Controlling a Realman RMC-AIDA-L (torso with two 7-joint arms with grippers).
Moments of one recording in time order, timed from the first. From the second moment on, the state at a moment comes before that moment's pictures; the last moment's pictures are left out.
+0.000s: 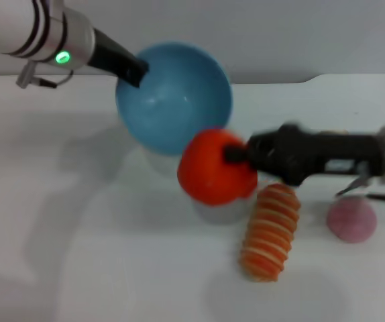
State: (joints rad) left arm -0.71 -2.06 1.38 1.29 2.59 1.16 -2.56; right arm 0.51 2.07 -1.10 -0.75 -1.59 -1.58 1.63
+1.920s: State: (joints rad) left arm -0.66 -2.07 1.83 1.43 2.87 0.87 -2.57; right arm 0.33 2.07 -0.73 -0.25 -1.19 -1.56 0.81
